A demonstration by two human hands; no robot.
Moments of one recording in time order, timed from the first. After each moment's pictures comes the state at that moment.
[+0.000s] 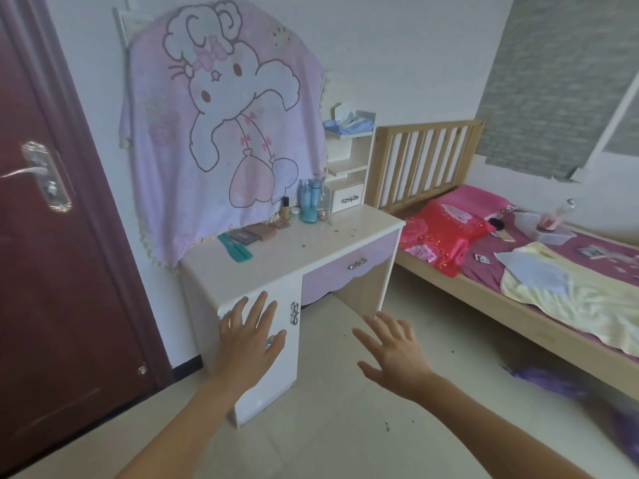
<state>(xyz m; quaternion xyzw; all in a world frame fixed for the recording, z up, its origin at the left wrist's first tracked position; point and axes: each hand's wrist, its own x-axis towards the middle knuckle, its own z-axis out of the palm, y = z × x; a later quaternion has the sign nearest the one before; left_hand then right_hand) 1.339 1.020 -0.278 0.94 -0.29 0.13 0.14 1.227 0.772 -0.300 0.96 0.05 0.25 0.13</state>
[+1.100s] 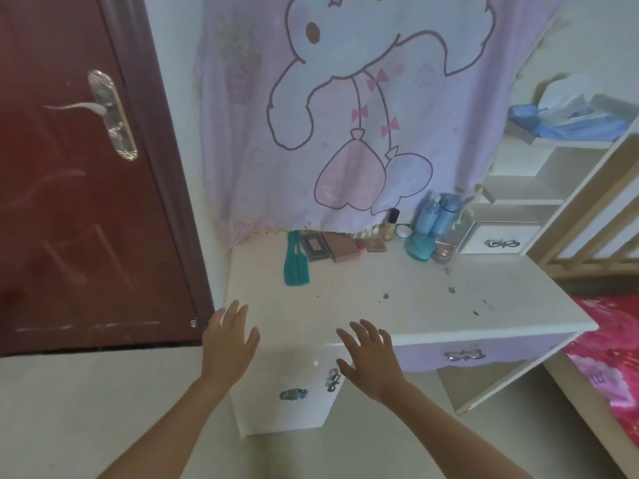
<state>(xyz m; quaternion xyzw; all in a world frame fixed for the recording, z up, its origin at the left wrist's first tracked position) 1.602 0.940 -0.376 0.97 0.09 0.05 0.22 1.621 0.688 -0.362 0.97 0.24 0.03 -0.02</state>
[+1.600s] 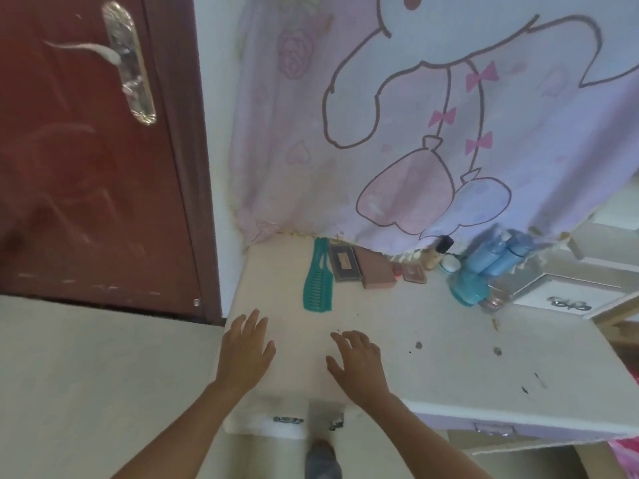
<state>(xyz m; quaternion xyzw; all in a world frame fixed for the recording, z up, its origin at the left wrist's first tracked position) 1.693 0.953 -0.432 0.97 0.12 -0.01 0.23 1.733 0.754 -0.383 0.97 0.22 -0.09 -0.06</state>
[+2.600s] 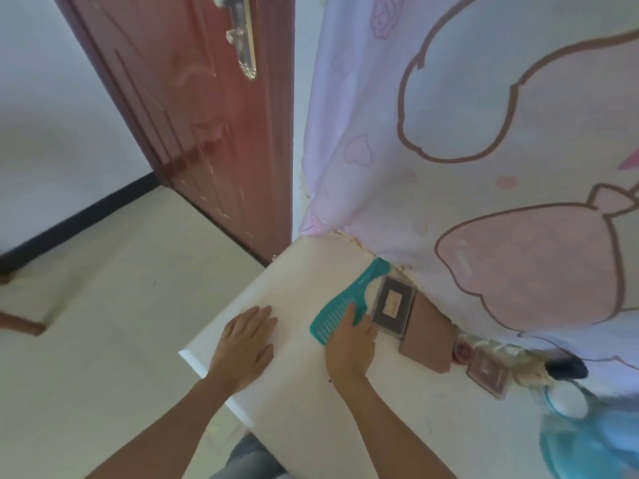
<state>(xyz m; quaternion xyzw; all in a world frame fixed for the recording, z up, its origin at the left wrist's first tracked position) 1.726 0.907 -0.459 0.94 0.32 -0.01 0.11 1.880 0.803 -0.413 0.94 0.28 -0.21 -0.03</state>
